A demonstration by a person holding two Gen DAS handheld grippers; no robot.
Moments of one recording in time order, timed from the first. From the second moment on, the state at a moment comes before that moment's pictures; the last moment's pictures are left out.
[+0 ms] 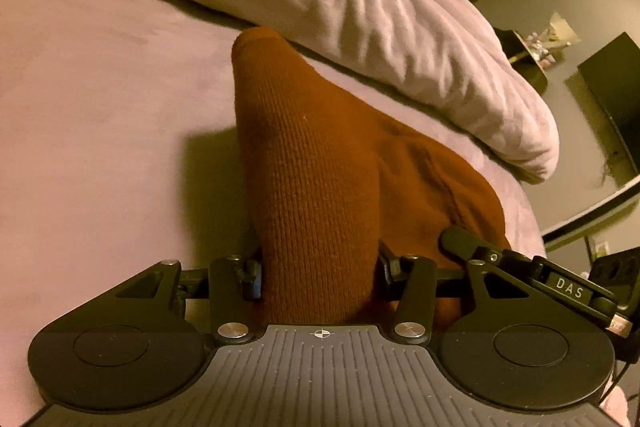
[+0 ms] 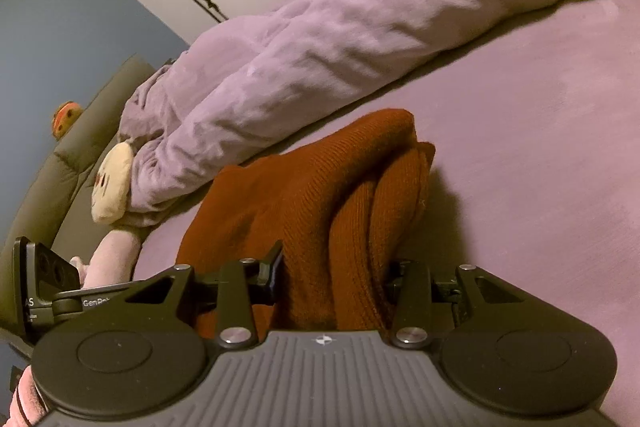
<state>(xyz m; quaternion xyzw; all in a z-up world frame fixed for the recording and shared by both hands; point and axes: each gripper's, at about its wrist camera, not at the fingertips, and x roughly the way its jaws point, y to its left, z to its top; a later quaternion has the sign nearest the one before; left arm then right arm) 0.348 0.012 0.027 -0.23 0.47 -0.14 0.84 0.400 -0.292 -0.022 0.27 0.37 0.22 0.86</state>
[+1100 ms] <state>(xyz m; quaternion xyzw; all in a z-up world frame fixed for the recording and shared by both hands) 0.274 0.038 -0.001 -0.16 0.44 0.03 0.88 0.356 -0.177 -0.049 -0.13 0.33 0.09 0.93</state>
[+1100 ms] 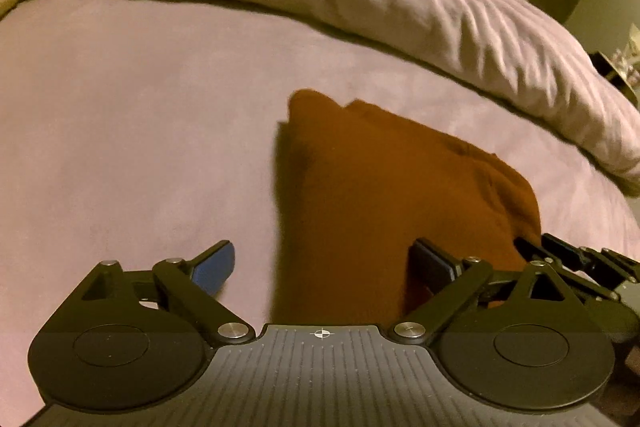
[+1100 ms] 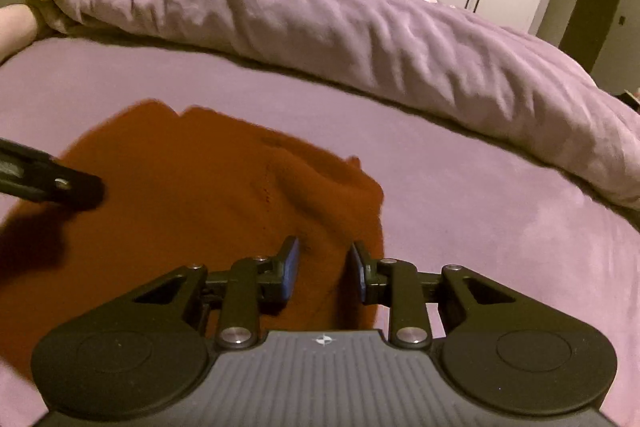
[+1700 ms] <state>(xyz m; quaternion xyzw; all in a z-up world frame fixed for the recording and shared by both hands) 0.188 0.010 0.017 -0.06 0.45 0.08 0.89 0.220 -0.216 -0.029 0.00 0.36 0.06 0.93</state>
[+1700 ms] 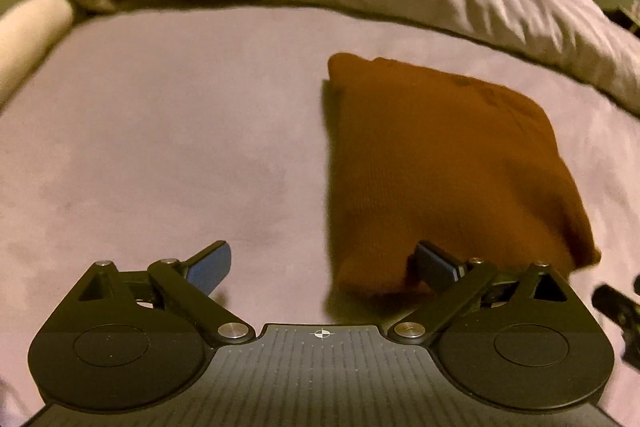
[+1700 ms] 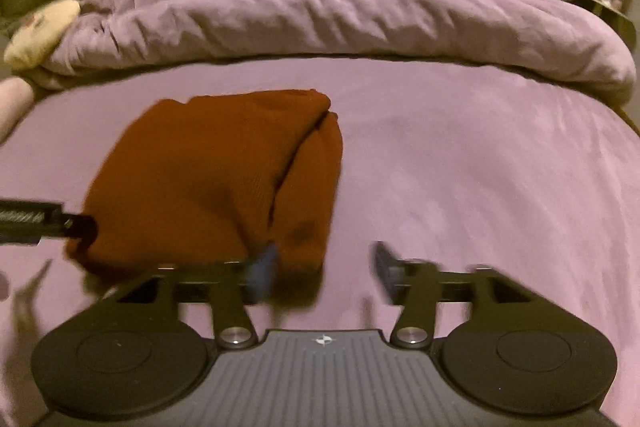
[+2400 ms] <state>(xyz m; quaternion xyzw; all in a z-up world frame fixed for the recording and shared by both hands) 0.117 -0.022 0.044 -0.02 0.47 0.07 0.88 0.154 -0.187 -0.012 -0.03 0.43 0.08 0.90</state>
